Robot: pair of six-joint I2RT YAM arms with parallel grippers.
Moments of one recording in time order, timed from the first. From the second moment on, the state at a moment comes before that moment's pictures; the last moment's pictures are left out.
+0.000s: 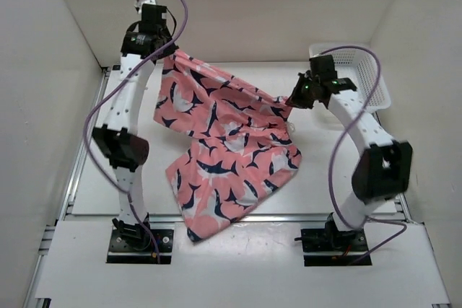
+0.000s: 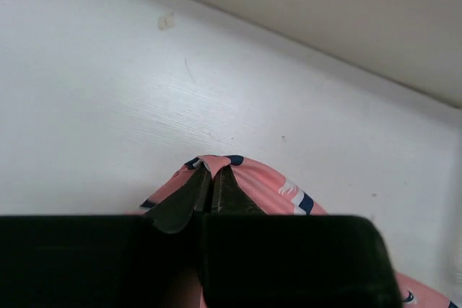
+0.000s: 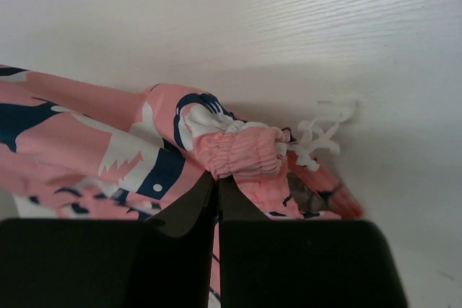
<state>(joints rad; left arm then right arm) -0.23 2.01 2.45 -0.98 -0.29 -0.47 0.23 1.58 1.45 -0.68 -0.18 0.54</state>
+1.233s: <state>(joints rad) -0.45 1.02 1.02 -0.99 -0.01 -0.76 0.18 1.37 0.98 -0.68 -0.10 0.47</state>
